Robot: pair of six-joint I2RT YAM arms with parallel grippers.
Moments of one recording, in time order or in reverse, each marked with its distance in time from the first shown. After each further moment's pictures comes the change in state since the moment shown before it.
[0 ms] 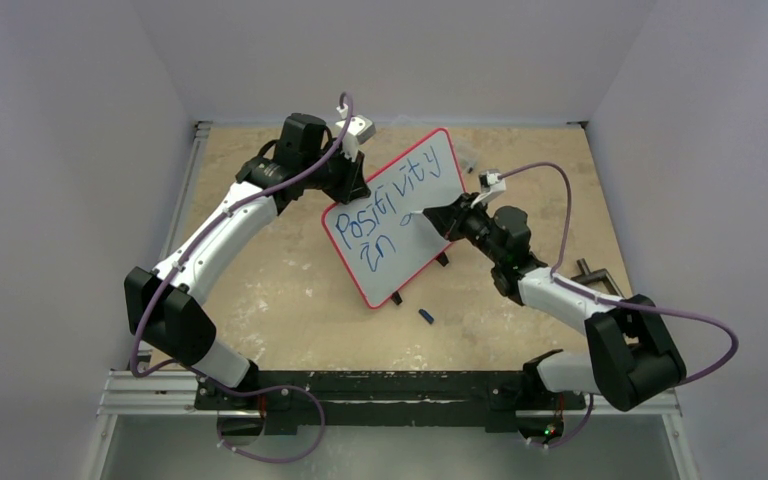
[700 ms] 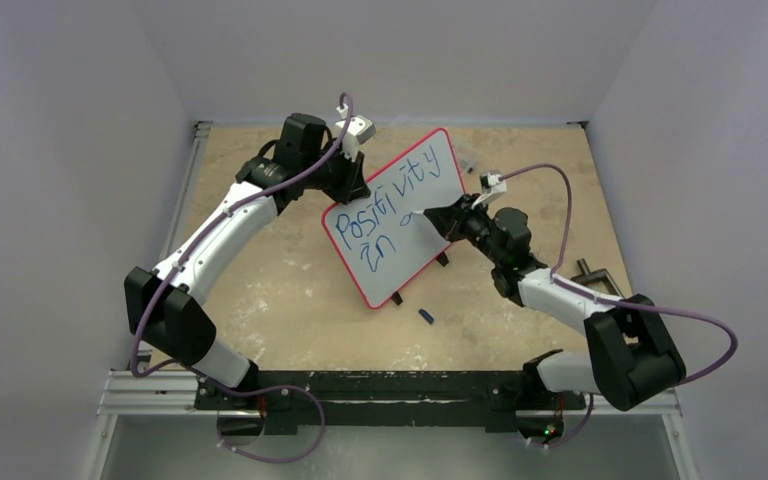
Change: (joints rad) left arm 0.000 0.000 0.000 -0.002 -0.001 0.000; right arm 0.000 0.003 -0.003 0.011 0.013 -0.002
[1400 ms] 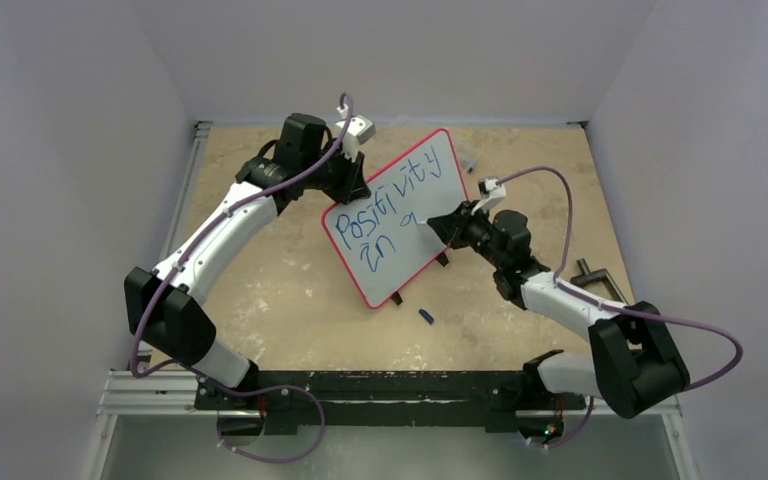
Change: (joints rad) left arm 0.000 0.000 0.000 0.000 0.001 0.000; right arm -0.001 -0.033 -0.022 -0.093 0.006 -0.035
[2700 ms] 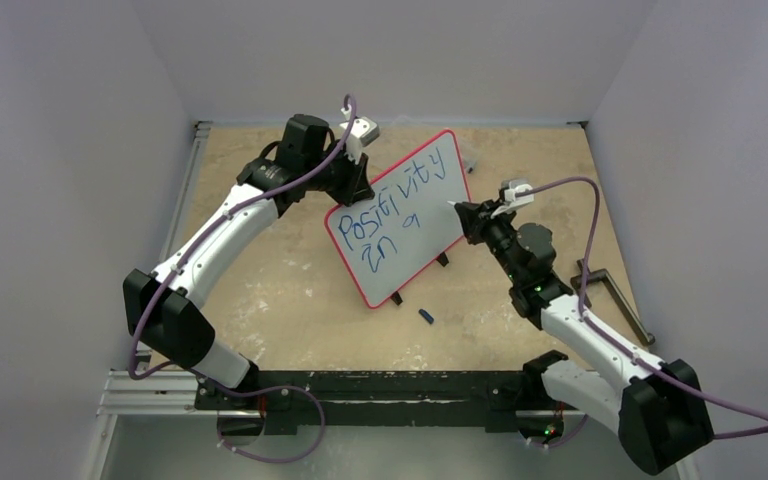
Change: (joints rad) left arm -0.021 -0.011 0.000 0.005 0.016 0.010; right arm 0.005 -0.295 -0.026 -0.103 0.229 -0.278
